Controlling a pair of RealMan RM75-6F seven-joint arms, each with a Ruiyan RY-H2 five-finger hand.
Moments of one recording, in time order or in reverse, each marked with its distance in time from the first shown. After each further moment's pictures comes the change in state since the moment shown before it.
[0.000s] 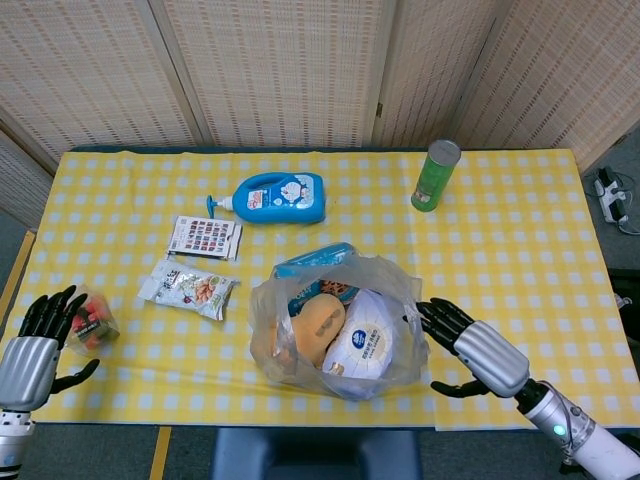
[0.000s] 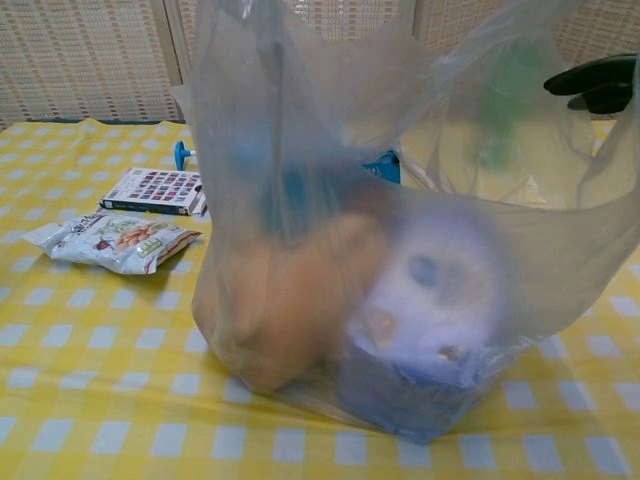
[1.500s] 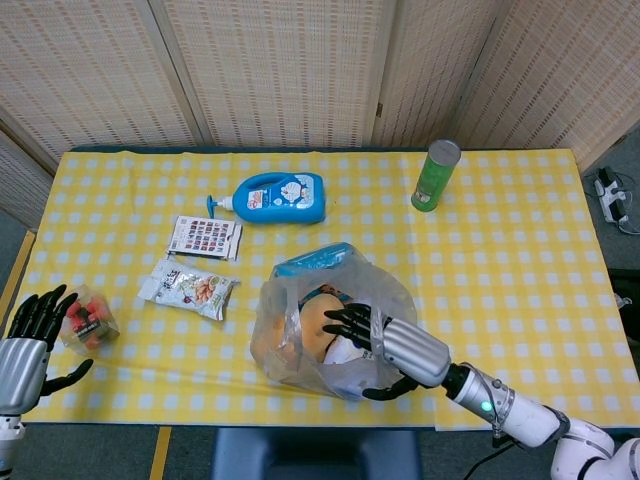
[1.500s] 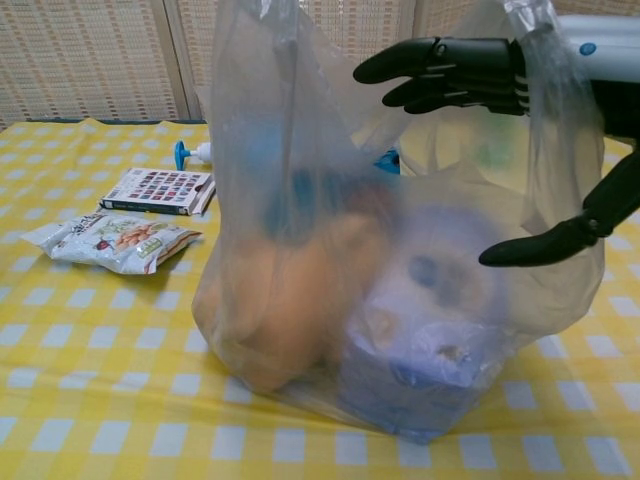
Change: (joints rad) left arm 0.015 0.021 -0.001 -0.002 0.019 0.036 -0.043; right arm 0.246 -0.155 0.037 -0.056 0.054 -0.128 0.049
